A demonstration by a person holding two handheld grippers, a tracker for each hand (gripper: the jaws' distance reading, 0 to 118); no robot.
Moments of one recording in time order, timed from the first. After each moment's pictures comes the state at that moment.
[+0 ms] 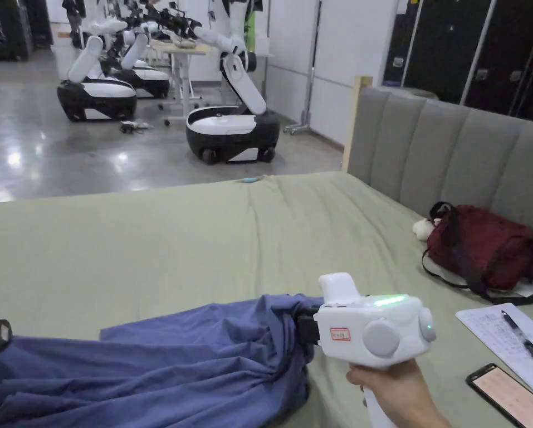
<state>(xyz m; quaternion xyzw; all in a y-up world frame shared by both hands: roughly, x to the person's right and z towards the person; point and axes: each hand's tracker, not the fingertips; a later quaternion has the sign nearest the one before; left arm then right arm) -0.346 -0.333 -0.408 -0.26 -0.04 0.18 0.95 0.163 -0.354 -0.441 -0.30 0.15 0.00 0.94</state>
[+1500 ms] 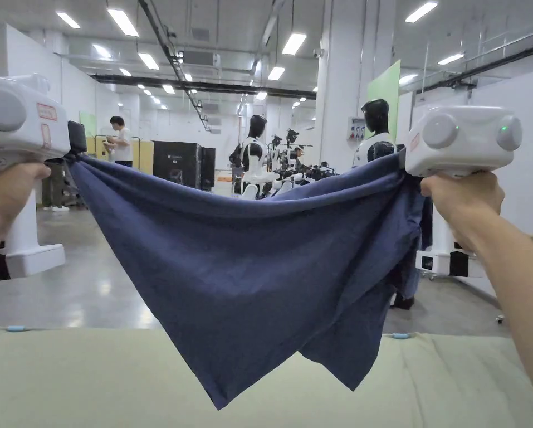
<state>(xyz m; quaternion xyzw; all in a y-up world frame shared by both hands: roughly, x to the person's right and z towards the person) -0.497 0.030 -0.464 -0.03 0.13 0.08 0.99 0.004 0.043 -0.614 -0.11 0.01 0.02 0.99</state>
